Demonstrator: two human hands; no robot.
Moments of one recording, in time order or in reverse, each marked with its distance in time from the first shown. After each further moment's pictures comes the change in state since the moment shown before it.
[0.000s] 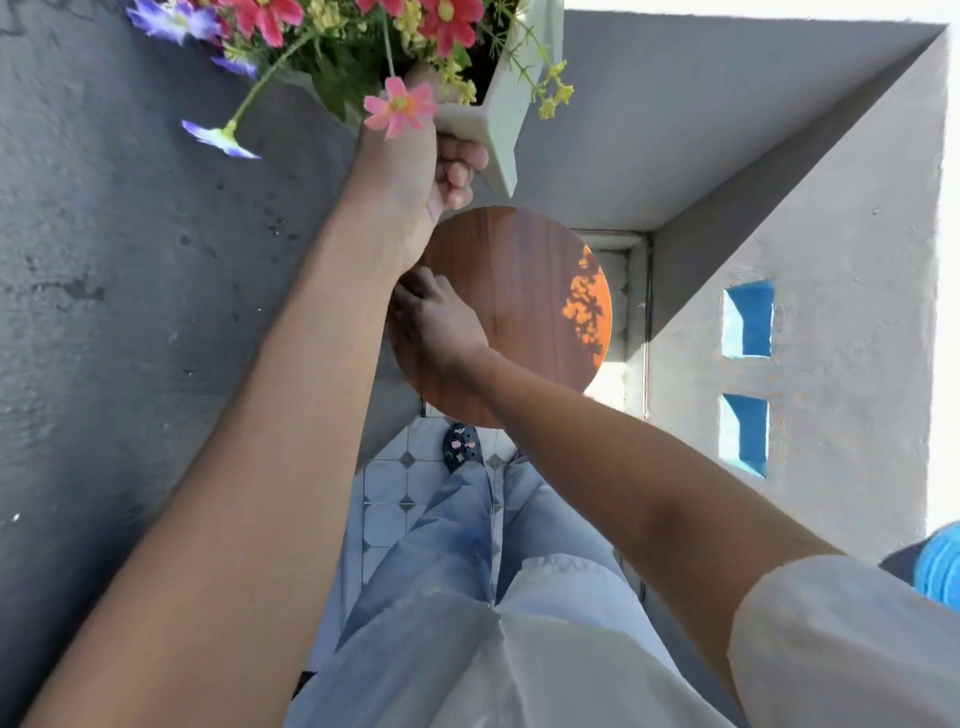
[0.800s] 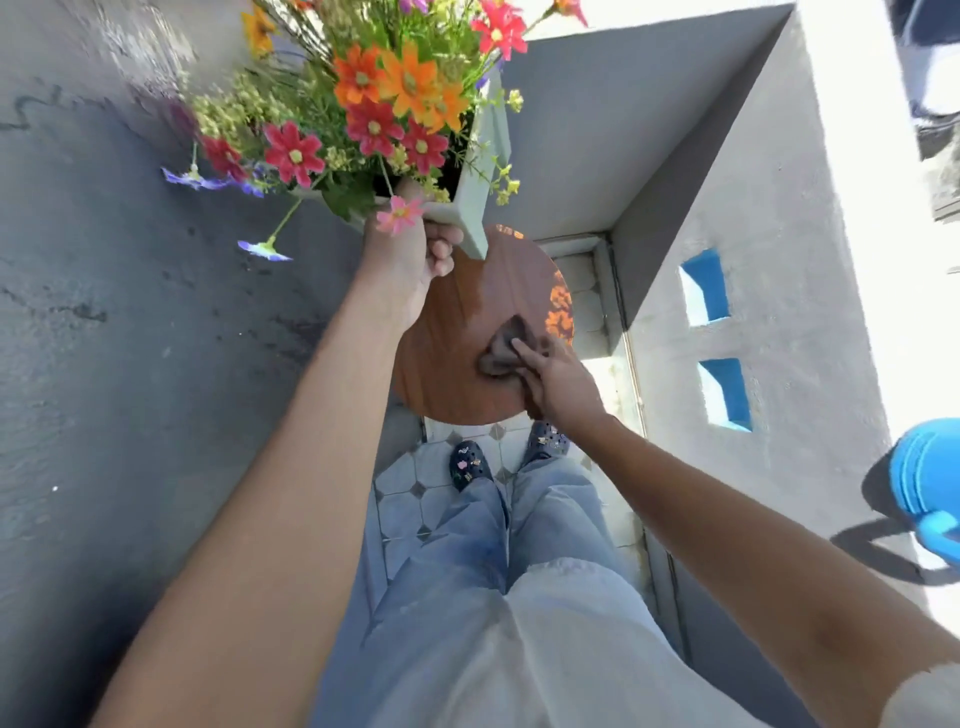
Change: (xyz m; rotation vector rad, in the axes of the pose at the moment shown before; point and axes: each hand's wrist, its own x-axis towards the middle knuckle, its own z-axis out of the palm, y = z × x) left_hand -0.023 -0.049 0.014 0.097 0.011 -0.061; right_hand -0.150 0.102 -0.025 0.041 0.068 0.262
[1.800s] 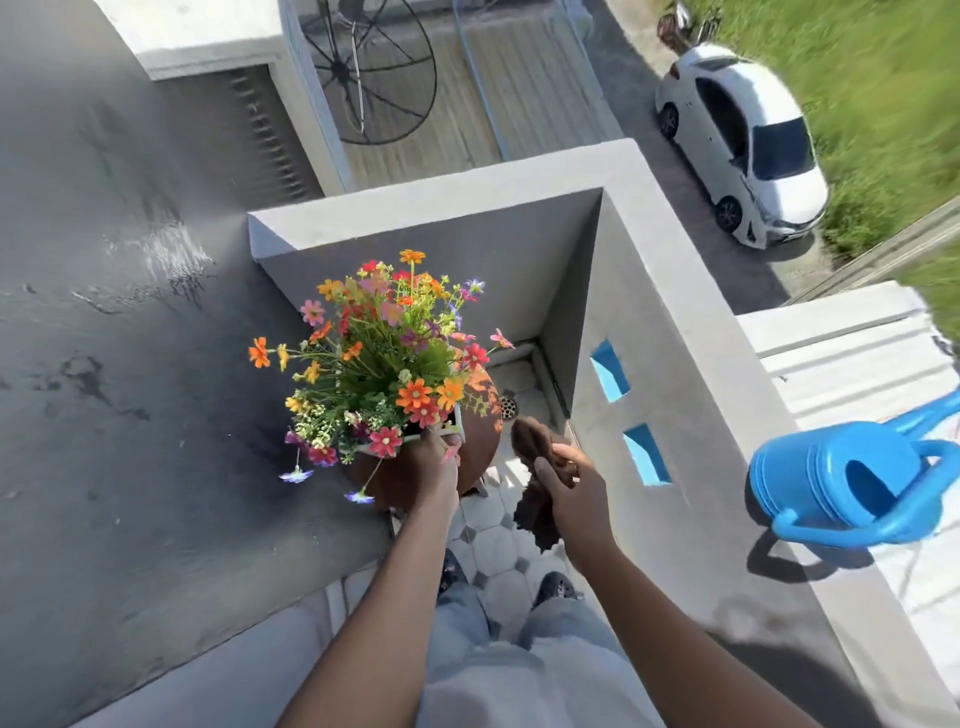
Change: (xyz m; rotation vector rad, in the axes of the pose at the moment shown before) left_hand -0.078 -0.127 0.025 0.102 0.109 -0.170; right_hand -0.120 -0.037 -0.114 0.875 0.390 0.658
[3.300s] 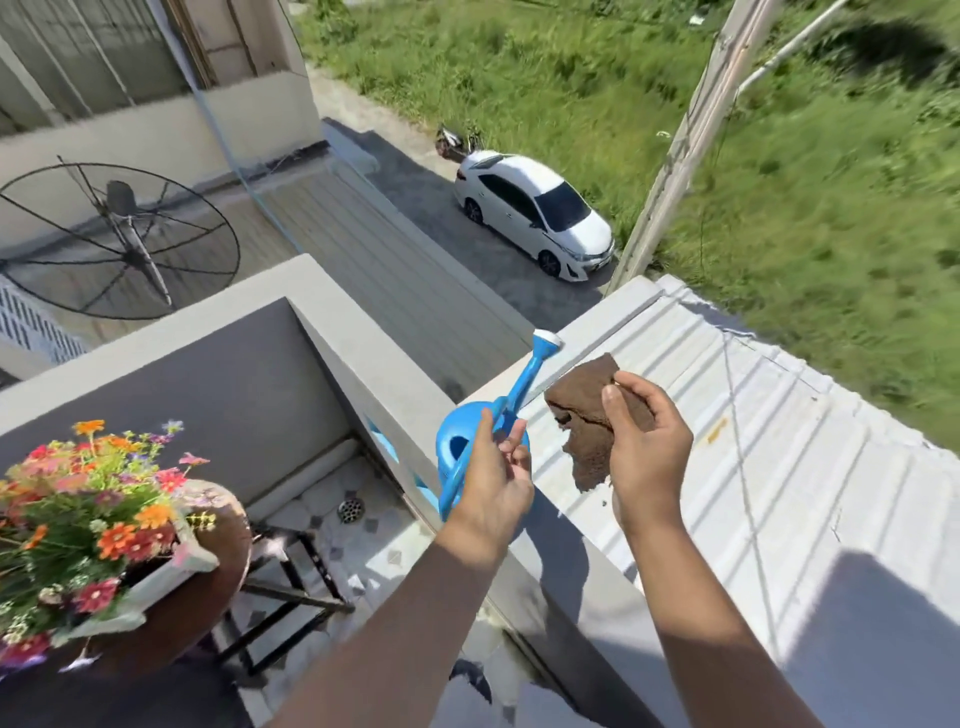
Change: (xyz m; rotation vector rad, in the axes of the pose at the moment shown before) left_hand -0.301 -0.127 0.344 -0.400 -0.593 -0.390; right_hand -0.063 -0.022 -0.436 0.541 0.765 -0.308
